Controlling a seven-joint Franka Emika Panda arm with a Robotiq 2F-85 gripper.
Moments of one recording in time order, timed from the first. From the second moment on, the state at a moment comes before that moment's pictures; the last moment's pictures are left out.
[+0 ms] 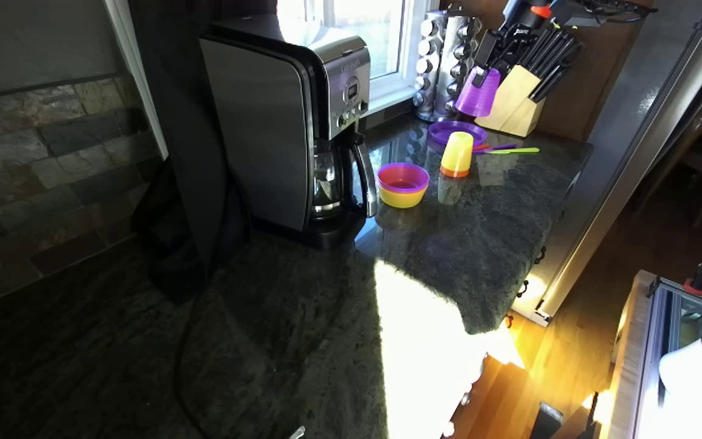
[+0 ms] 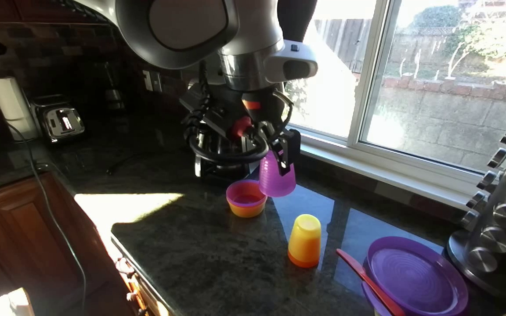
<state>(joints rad) -0.13 -0.26 -0.22 -2.27 0.05 2.32 -0.15</state>
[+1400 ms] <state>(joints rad) -0.17 -0.14 -0.27 -2.13 0.15 2.19 -0.26</state>
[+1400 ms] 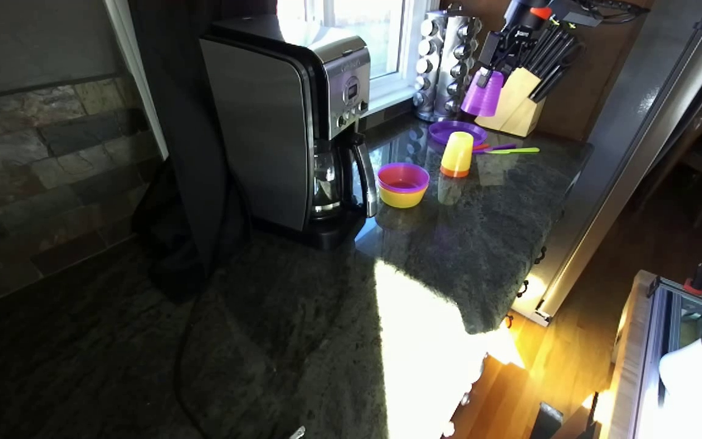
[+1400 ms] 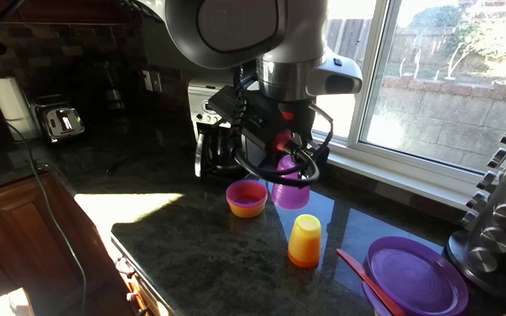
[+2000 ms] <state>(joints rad) -0.19 -0.06 -0.27 -2.08 0.16 2.18 -0.29</state>
